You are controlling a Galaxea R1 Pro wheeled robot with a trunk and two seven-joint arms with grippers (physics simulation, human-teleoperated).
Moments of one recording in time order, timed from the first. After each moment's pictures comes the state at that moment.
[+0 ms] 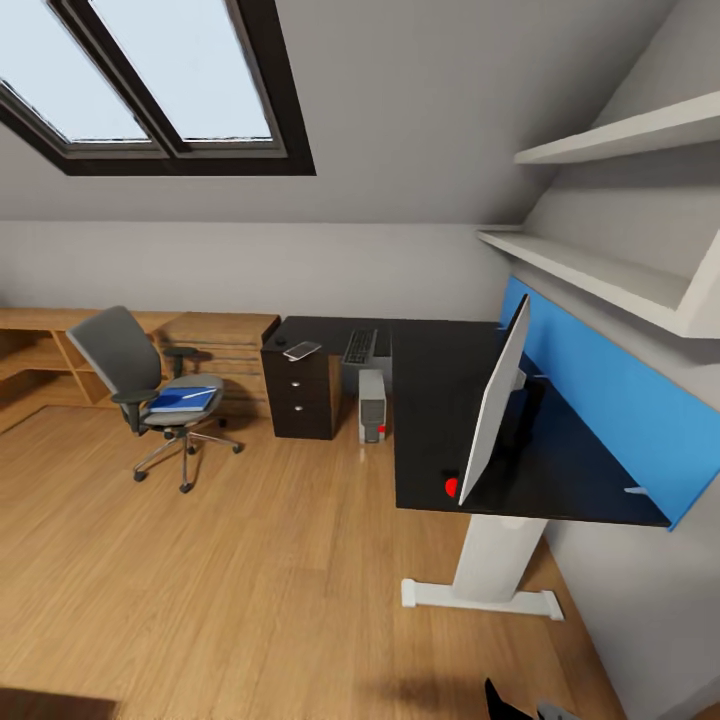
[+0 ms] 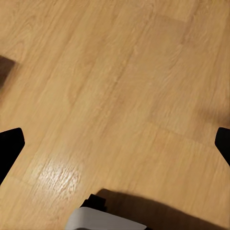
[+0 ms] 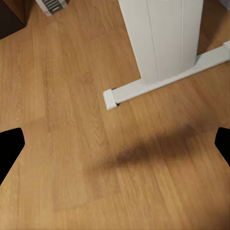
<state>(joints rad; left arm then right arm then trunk) -0.21 -0.04 -0.53 -0.35 0.67 -0.34 0.40 -0.32 -0.05 -0.07 -0.11 -0.50 -0.55 0.29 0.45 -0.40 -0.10</state>
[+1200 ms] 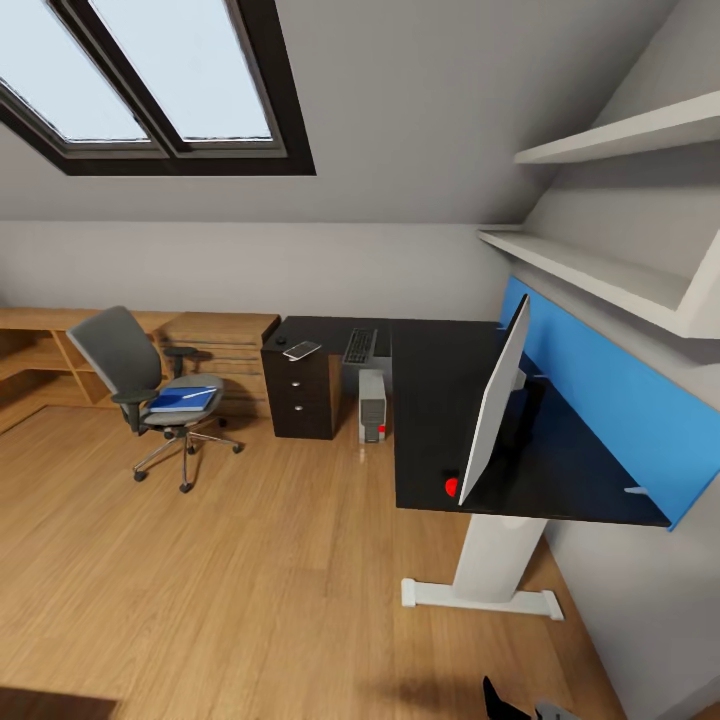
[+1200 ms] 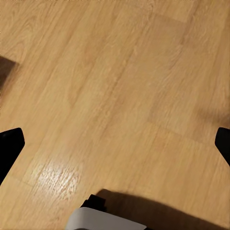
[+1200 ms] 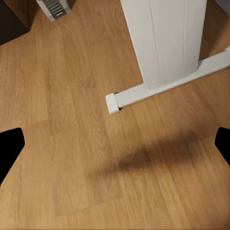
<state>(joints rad) -0.21 -0.04 -0.53 -0.35 0.66 -0.34 0.40 -0.32 -0.04 -0.07 -0.11 -0.50 -0.57 0.29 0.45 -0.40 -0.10</state>
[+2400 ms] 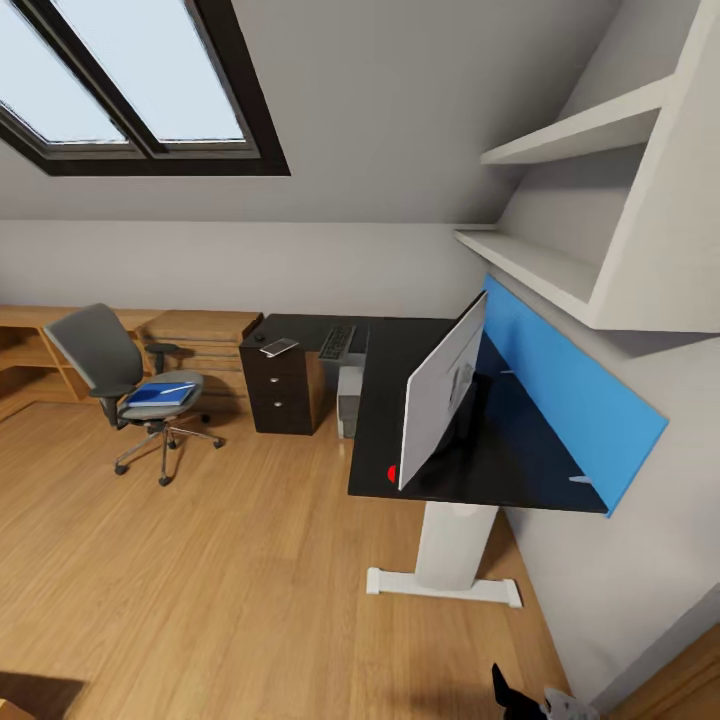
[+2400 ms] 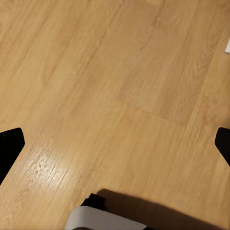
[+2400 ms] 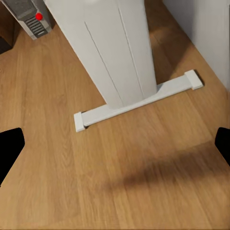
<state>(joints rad) -0.21 -0.04 -0.52 -0.35 0.67 -0.34 0.40 -0.32 -0.07 -0.07 -0.15 -0.50 -0.58 0.29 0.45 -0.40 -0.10</state>
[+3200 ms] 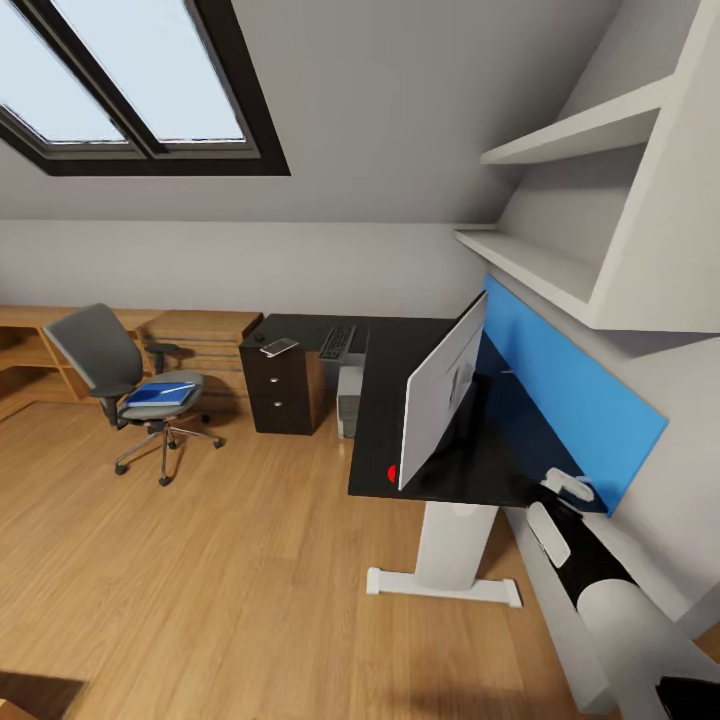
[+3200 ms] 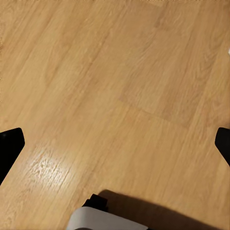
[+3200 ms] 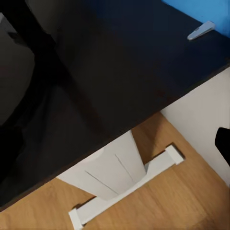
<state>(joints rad) -0.21 -0.04 -0.52 -0.35 0.67 -0.34 0.40 -0.76 -0.13 -0.07 -0.63 -0.50 0.14 -0.33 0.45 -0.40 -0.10</state>
